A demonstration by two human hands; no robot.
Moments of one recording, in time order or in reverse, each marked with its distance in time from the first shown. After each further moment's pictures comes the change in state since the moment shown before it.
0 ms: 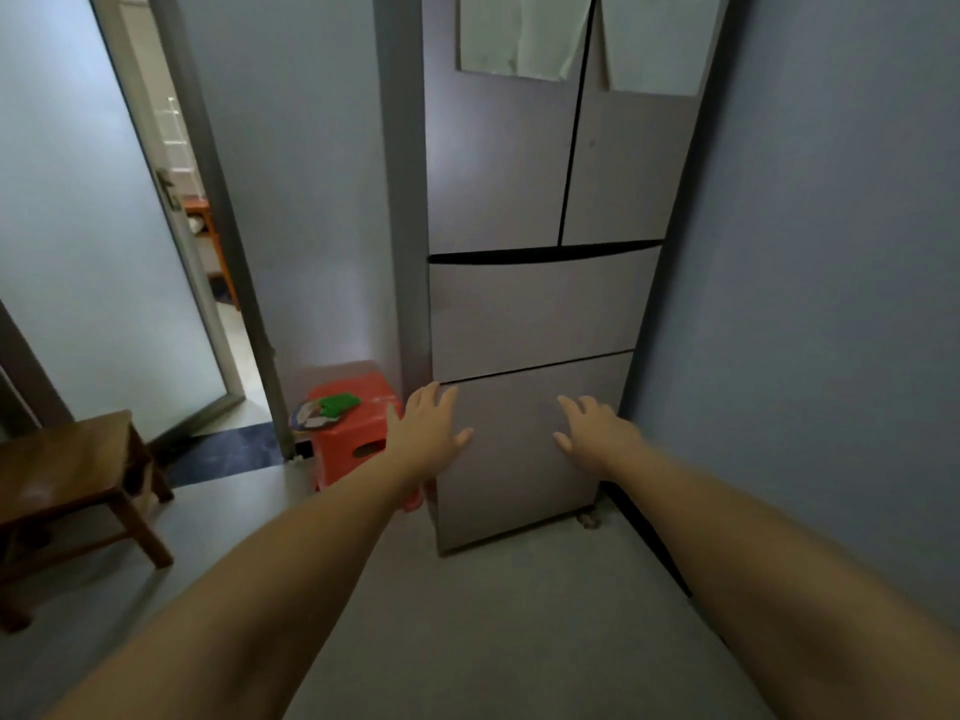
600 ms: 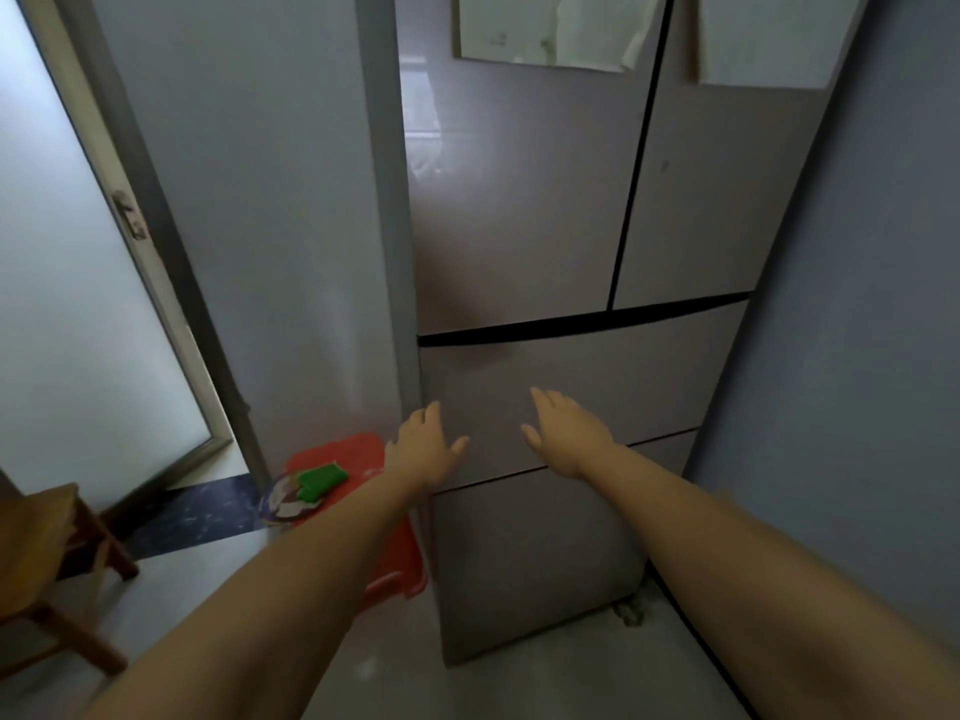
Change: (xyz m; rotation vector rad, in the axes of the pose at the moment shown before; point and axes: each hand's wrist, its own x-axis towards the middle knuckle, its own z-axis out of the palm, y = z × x) left_hand 0.321 -0.048 0.010 -0.227 -0.035 -0.189; right_hand 0.328 -0.012 -0.064 0.113 0.065 -0.149
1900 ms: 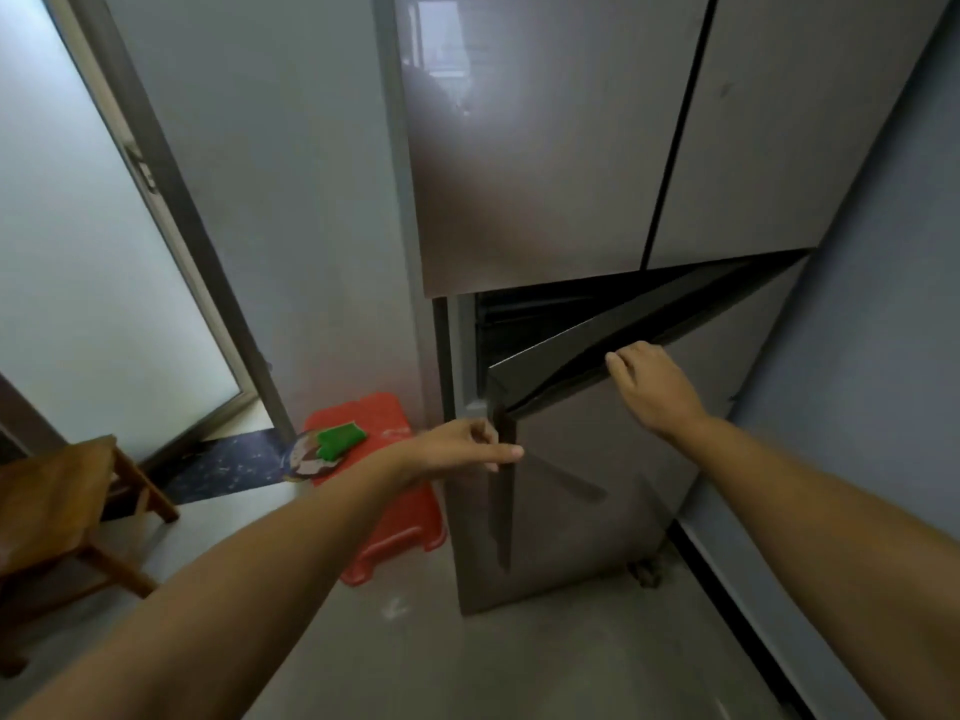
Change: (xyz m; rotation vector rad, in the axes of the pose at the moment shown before) left_hand 0.000 0.006 0.010 -0.526 -0.559 0.022; right_hand 0.028 0.087 0.006 0.278 0.328 0.007
